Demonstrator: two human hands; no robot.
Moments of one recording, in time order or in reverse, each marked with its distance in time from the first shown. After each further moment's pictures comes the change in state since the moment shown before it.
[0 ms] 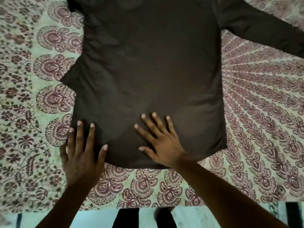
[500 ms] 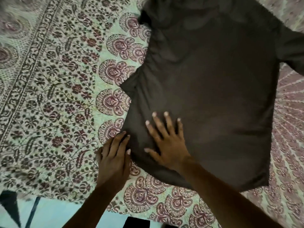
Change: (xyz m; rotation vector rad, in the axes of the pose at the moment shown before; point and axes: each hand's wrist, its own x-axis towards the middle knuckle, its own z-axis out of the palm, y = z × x) left_hand 0.014 -0.049 -0.012 -0.210 0.025 0.030; right_hand 0.106 -0.082 -0.007 -0.056 -0.011 -0.073
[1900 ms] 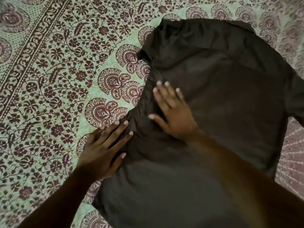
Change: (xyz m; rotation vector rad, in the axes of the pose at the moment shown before) left_hand 0.197 -0.022 -0.010 0.244 -0.082 0.399; right_hand 0.230 0.151 -0.061 0.051 0.214 -0.181
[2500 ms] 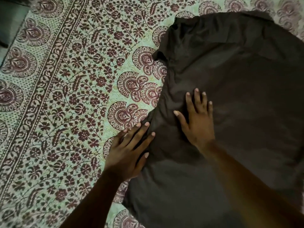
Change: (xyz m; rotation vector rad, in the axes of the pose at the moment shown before) left_hand 0.000 -0.001 -0.005 -0.074 -0.001 0.016; right_hand -0.021 -0.036 0.011 0.073 -0.052 0.542
